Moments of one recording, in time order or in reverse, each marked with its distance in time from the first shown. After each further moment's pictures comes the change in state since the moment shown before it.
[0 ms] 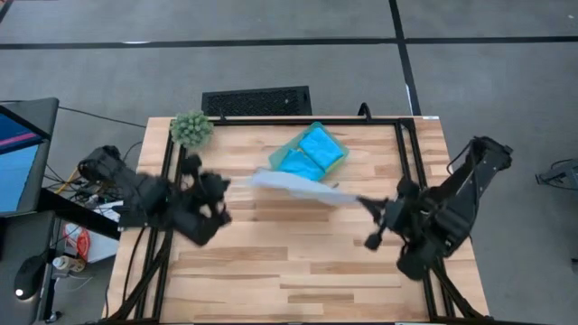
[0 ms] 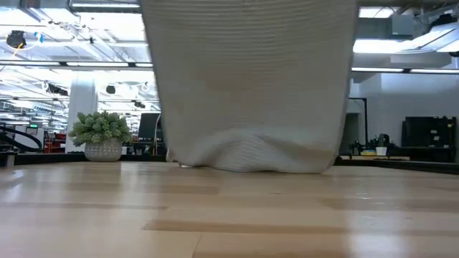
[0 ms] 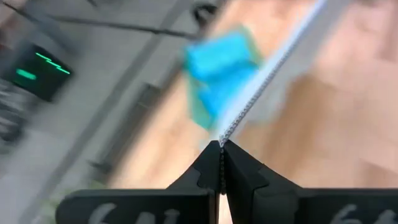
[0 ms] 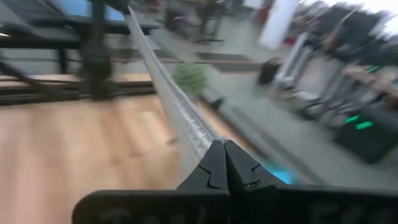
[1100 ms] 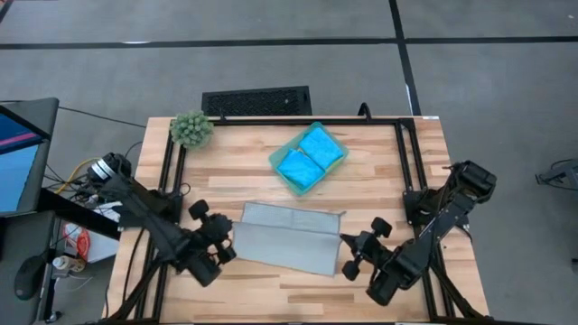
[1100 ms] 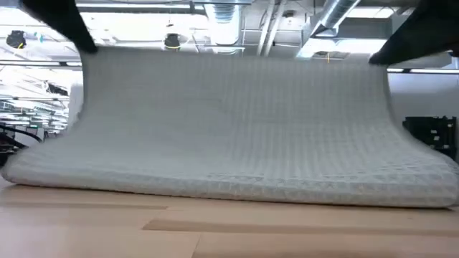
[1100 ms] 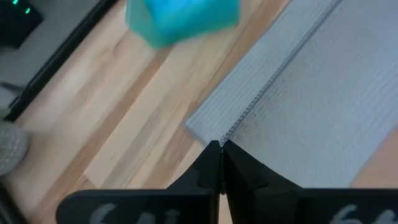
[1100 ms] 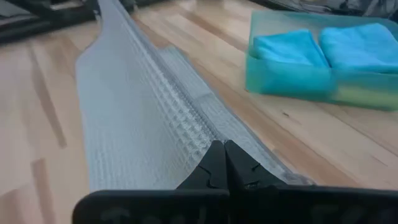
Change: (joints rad) left arm -0.205 0.082 -0.525 0.302 0.124 -0.455; right arm 0.024 0.354 -0.243 0.288 -0.264 0.560
